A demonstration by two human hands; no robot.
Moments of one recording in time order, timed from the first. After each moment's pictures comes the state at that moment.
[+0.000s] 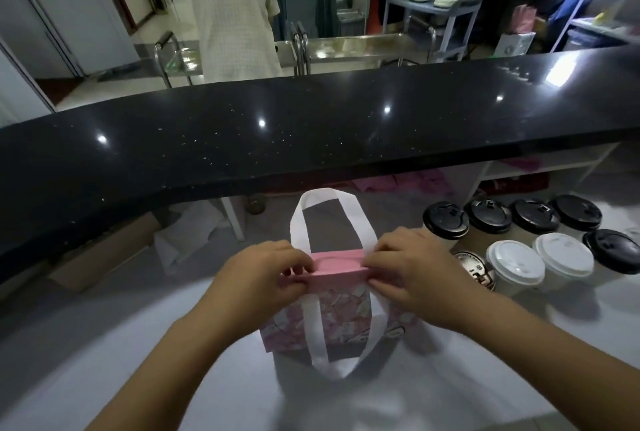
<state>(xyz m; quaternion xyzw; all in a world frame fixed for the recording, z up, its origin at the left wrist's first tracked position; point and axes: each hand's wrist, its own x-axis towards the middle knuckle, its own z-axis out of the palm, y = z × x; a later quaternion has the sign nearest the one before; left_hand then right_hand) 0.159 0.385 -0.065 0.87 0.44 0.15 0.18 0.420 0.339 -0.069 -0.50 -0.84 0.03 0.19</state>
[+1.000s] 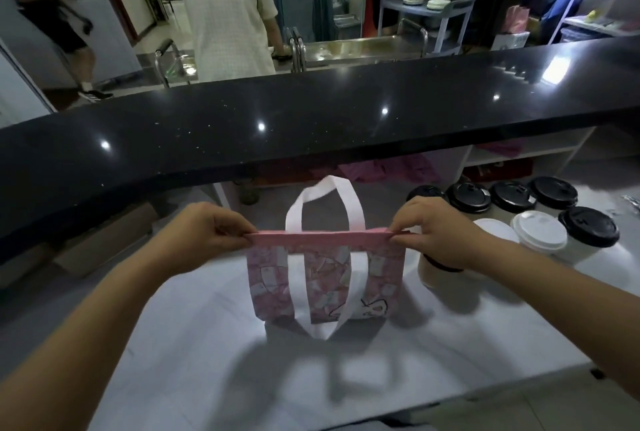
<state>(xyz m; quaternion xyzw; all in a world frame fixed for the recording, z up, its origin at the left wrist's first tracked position) 0.119 0.403 -0.046 0.81 0.50 0.13 0.26 0.485 0.340 -0.071 -0.55 -0.80 0.13 0.20</state>
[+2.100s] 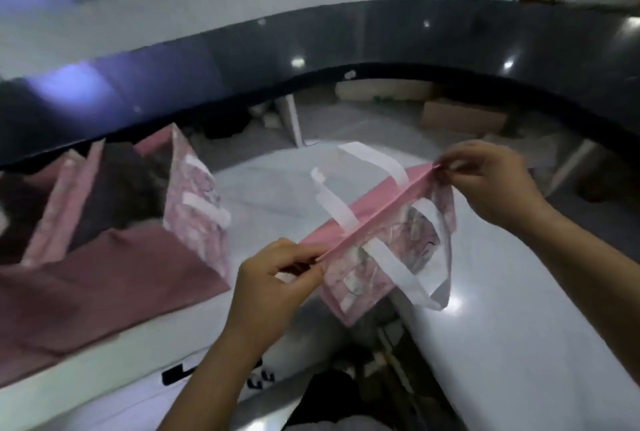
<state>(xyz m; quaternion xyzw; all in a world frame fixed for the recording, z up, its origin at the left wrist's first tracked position) 0.179 0.042 -0.103 0.26 0.78 0.57 0.01 0.210 0.357 -0.071 -0.15 -0.91 0.33 0.20</state>
